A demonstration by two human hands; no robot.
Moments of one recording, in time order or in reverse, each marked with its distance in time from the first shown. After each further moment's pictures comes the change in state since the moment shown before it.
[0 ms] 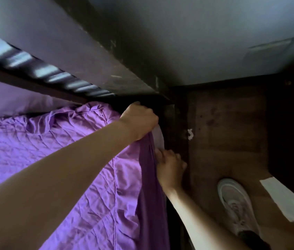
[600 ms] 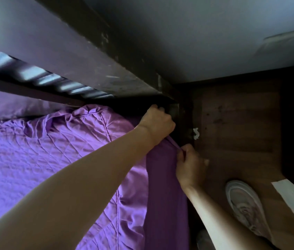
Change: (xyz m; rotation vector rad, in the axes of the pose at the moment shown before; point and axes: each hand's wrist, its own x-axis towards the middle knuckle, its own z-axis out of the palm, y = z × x) left_hand 0.039 0.027 0.011 0.081 -0.076 0.053; right_hand 0.027 0.024 -0.015 0.012 0.142 0.075
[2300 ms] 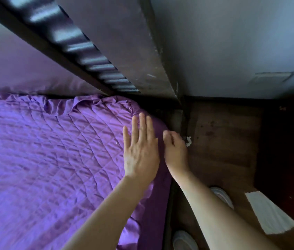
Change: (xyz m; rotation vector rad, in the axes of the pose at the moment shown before) left_hand -0.115 0.067 0.036 -0.665 0.475 -0.866; right_hand -0.028 -0.076 -0.021 0.374 -0.137 -0.063
